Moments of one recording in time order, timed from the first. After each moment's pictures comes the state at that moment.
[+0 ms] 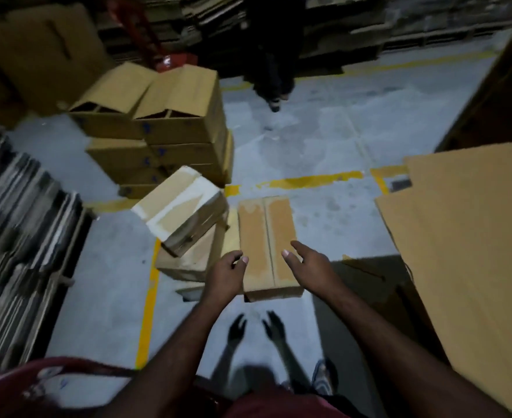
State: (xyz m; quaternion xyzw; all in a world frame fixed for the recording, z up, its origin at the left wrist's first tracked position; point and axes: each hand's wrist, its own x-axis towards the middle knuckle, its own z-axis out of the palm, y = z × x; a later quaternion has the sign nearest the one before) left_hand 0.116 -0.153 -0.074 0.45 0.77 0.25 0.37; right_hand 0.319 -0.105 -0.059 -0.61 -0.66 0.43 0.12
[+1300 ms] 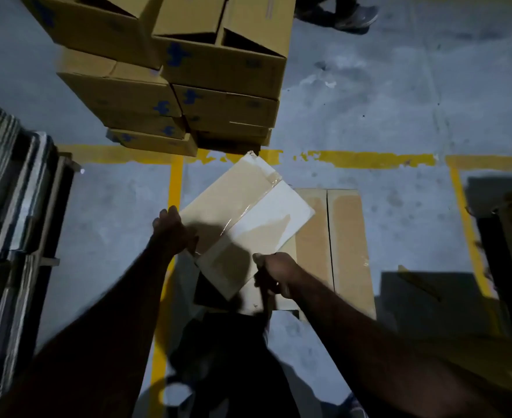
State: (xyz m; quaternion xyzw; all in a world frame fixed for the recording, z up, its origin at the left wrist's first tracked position) left_hand -0.373 0.142 -0.286 0.41 0.85 0.01 0.33; right_hand -0.108 0.140 -0.265 -0.67 -0.30 0.67 -0.01
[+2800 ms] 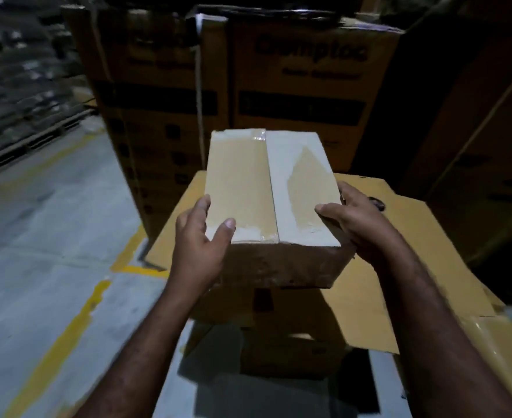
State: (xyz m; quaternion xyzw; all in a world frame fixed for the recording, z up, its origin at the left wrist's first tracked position) left_hand 0.395 0.036 0.123 0.79 0.19 0.27 0.52; right_hand 0.527 -0.180 0.178 -0.79 -0.15 0.12 0.58
